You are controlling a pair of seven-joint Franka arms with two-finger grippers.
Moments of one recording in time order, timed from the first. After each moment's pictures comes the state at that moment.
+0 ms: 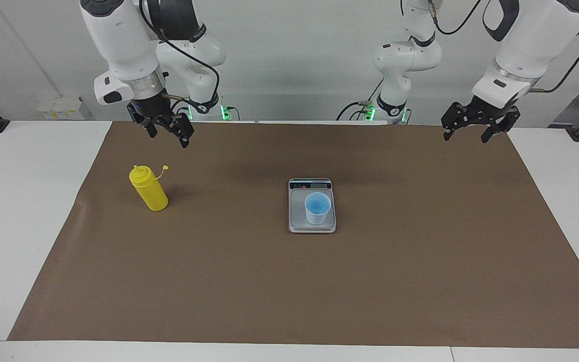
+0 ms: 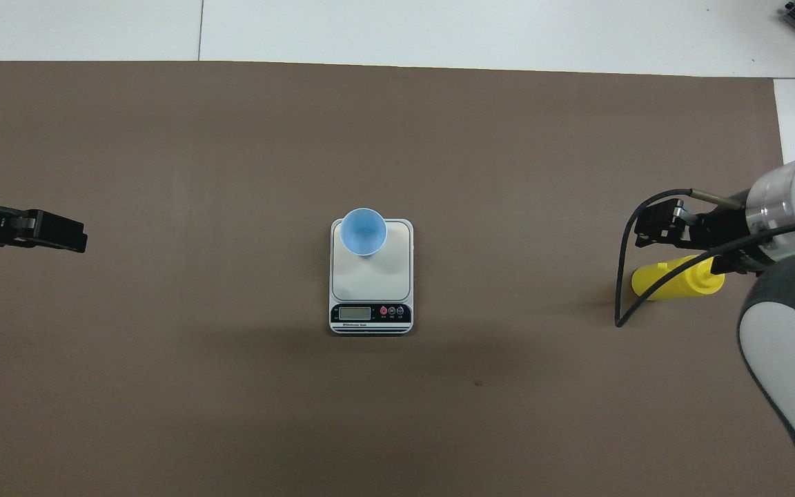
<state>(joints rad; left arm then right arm) 0.04 -0.05 -0.14 -1.64 -0.02 1.57 0.04 0.10 -0.05 0.02 -1.66 0.01 1.59 0.47</state>
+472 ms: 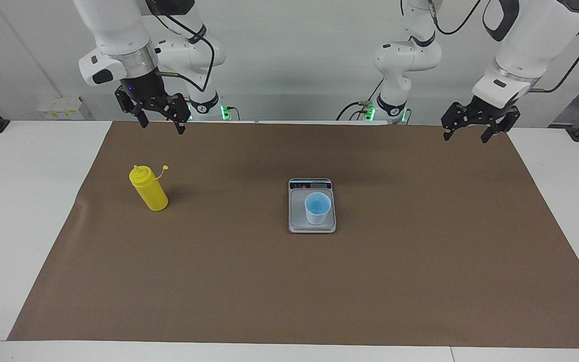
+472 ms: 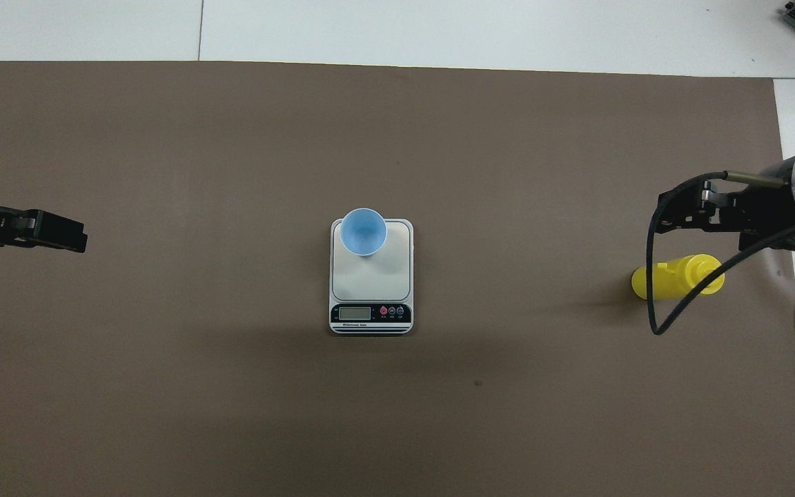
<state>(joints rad) 0.04 -0.05 -0.14 -1.64 -0.02 1.57 0.04 0.10 0.00 0.02 -1.51 0.01 1.50 0.33</state>
